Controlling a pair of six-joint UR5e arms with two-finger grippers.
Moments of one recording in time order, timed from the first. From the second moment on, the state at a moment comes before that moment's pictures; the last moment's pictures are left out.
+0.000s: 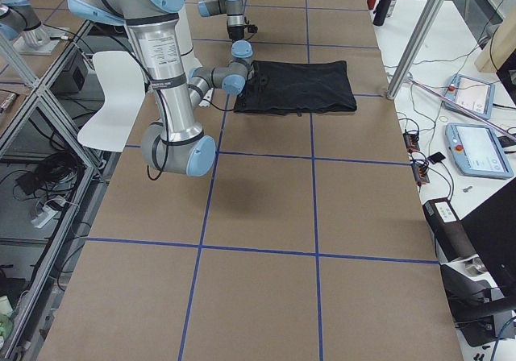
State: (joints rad) left arm -0.22 -1.77 -1.91 -2.32 -1.67 -1.97; right arm 0.34 -1.18 1.84 -1.29 1.81 1.72
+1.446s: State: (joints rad) left arm -0.22 -1.78 -1.91 -2.32 -1.67 -1.97; right arm 0.30 -1.19 1.83 -1.31 1.81 1.72
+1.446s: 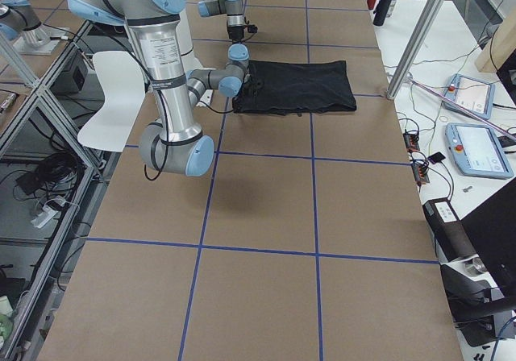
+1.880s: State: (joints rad) left arm -0.22 -1.78 -1.92 -2.32 -1.67 -1.97; right arm 0.30 -1.19 1.83 -1.31 1.81 1.72
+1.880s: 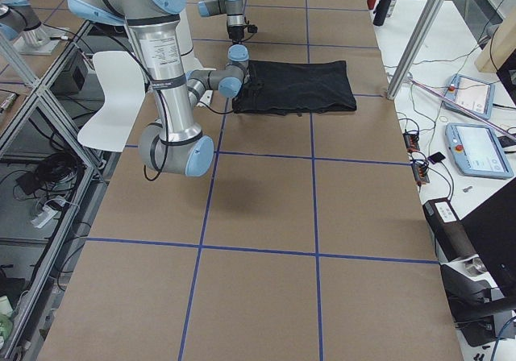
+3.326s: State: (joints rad) left arm -0.22 -1.78 -1.92 -2.32 -1.67 -1.97; right arm 0.30 -1.19 1.82 -1.30 1.81 1.72
